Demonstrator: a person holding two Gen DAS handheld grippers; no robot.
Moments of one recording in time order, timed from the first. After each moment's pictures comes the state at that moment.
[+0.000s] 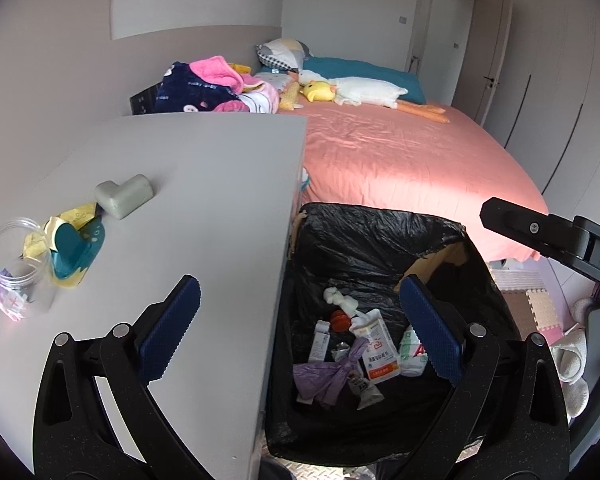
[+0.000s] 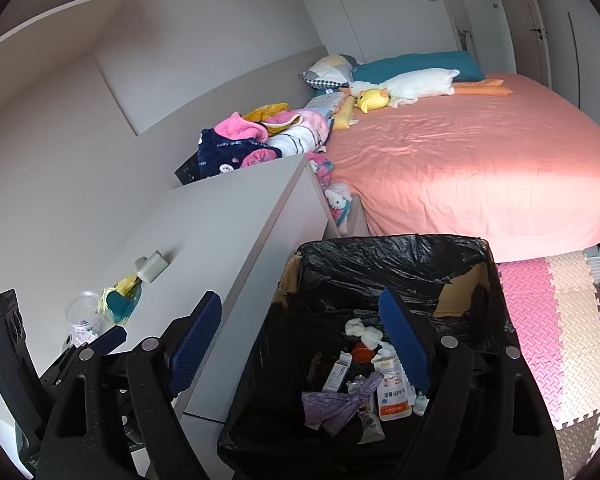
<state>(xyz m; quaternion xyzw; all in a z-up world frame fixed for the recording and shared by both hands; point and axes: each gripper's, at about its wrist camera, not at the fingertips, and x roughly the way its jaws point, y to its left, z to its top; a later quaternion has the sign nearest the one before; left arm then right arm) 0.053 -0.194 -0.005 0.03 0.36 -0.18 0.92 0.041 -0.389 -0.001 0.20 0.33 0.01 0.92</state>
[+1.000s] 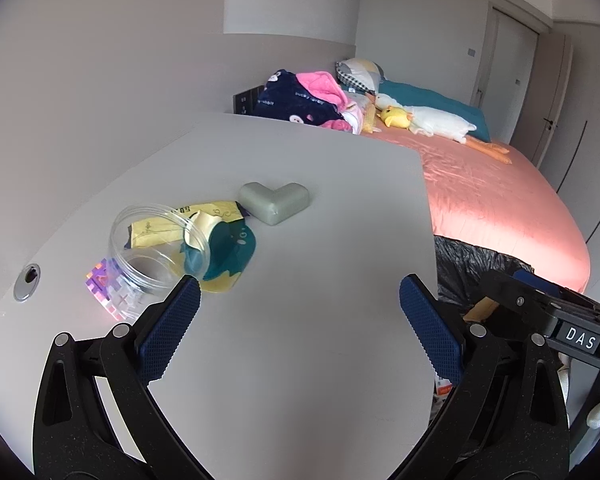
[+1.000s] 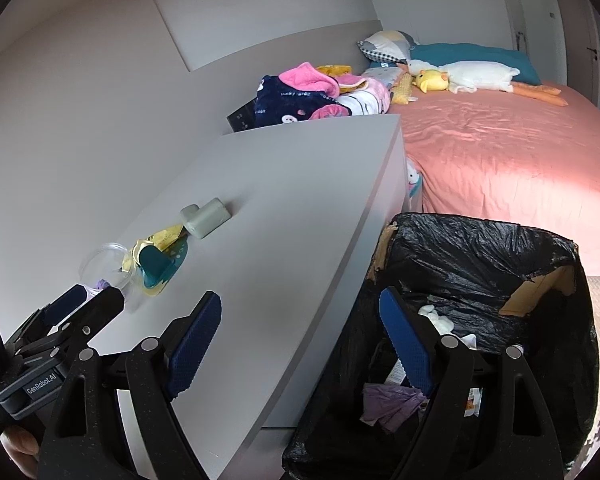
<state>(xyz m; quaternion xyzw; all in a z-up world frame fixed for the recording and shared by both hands) 0.065 -0.063 0.012 -0.01 0.34 -0.07 0.94 0.092 -0.269 -0.020 0.14 0.37 0.08 0.91</state>
